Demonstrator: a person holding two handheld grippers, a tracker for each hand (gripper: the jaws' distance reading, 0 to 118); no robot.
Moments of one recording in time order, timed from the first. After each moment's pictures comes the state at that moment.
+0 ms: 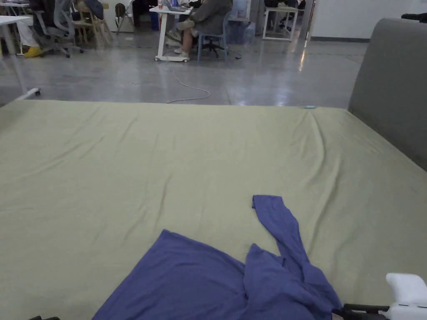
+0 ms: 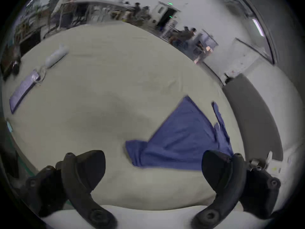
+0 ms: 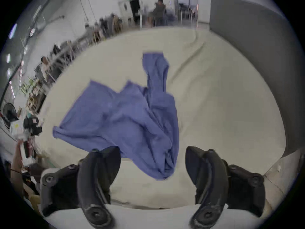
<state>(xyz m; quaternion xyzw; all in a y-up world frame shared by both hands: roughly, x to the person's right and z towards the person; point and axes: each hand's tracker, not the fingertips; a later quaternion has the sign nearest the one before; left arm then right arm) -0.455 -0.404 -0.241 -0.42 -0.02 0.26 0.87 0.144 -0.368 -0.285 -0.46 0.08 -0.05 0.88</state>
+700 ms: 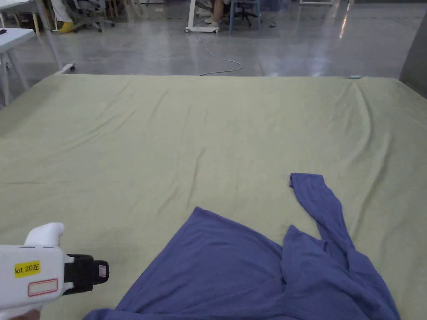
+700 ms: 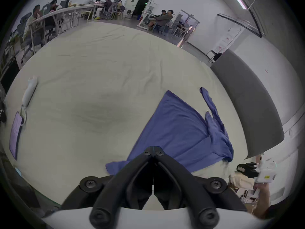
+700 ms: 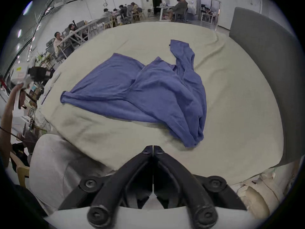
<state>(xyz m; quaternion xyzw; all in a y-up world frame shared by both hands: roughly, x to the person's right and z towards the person) -0.446 -0.381 -0.337 -0.47 -0.09 0.19 0.86 0.090 -0.412 -0.255 -0.51 0.14 0.05 0.85</state>
